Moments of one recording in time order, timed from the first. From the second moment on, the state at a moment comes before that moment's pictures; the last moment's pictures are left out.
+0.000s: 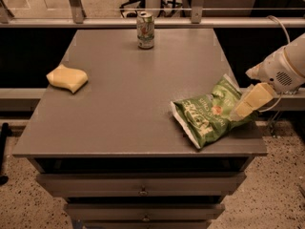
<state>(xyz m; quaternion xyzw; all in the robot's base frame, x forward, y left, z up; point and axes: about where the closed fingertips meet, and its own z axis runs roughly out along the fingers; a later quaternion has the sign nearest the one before) 0.532 -0.252 0.862 -0.47 0.84 0.12 0.24</state>
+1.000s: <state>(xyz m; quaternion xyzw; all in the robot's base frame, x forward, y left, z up) 0.542 -0.228 0.850 -0.43 0.85 0.20 0.22</state>
